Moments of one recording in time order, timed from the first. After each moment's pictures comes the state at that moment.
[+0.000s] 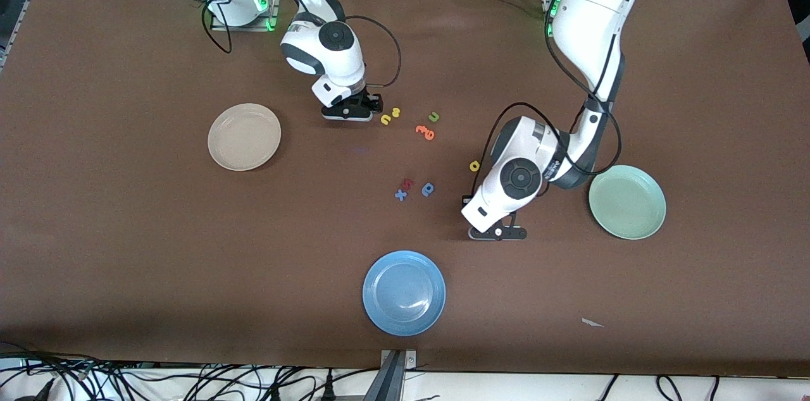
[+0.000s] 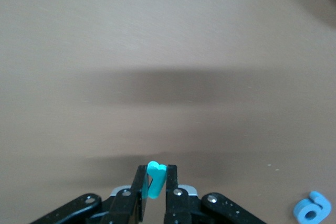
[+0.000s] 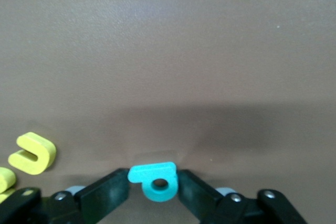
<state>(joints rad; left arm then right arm) -0.47 0.80 0.05 -1.43 -0.12 2.12 -0.36 0.28 0.51 0.50 -2.27 -0.56 2.68 1.28</state>
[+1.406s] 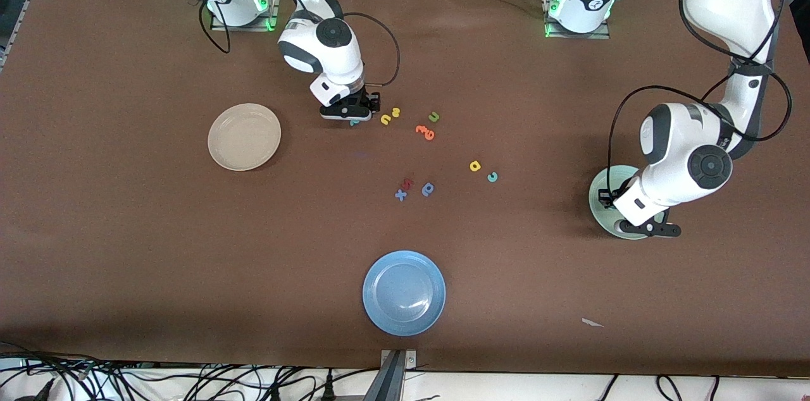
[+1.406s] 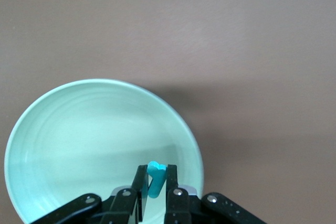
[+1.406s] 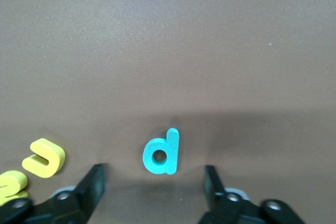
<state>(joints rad) -0.06 0.49 0.06 -1.92 -0.01 2.37 0.07 0.28 0.49 0.49 -2.28 -0.57 2.69 1.28</state>
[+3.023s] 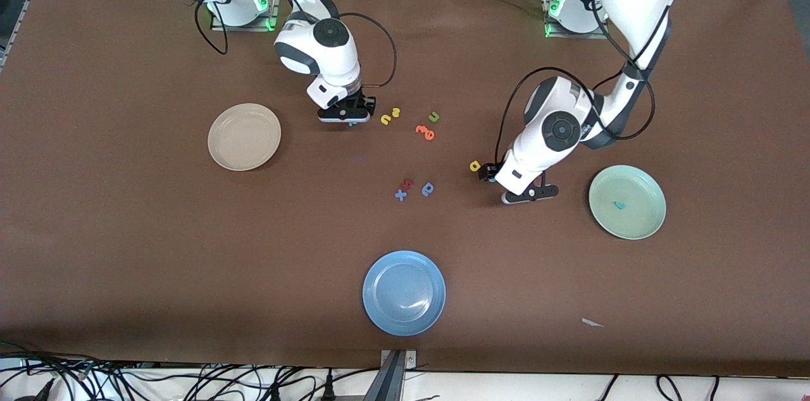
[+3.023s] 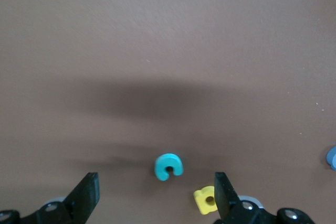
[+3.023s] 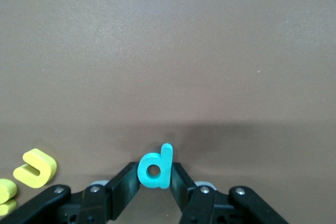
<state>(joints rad) -0.22 0.55 -0.24 -1.94 -0.02 2.43 -0.62 0.28 0.47 0.47 -2.28 -0.61 2.69 1.24</state>
